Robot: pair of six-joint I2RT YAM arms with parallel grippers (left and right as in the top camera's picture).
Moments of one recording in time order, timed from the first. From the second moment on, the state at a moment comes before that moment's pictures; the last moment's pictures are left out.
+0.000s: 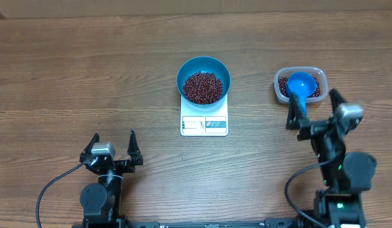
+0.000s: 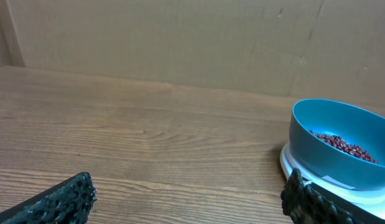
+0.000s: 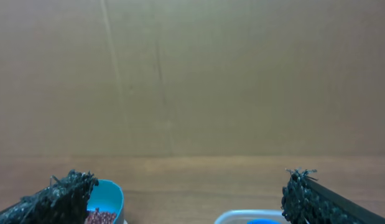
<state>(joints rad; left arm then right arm) 0.03 0.01 0.01 -0.08 0.02 -0.13 -0.03 0.53 0.31 0.32 -0.18 0.12</state>
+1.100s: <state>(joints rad) 0.03 0.01 0.01 -0.08 0.02 -0.13 -0.03 0.01 0.02 -0.02 -0.20 0.12</state>
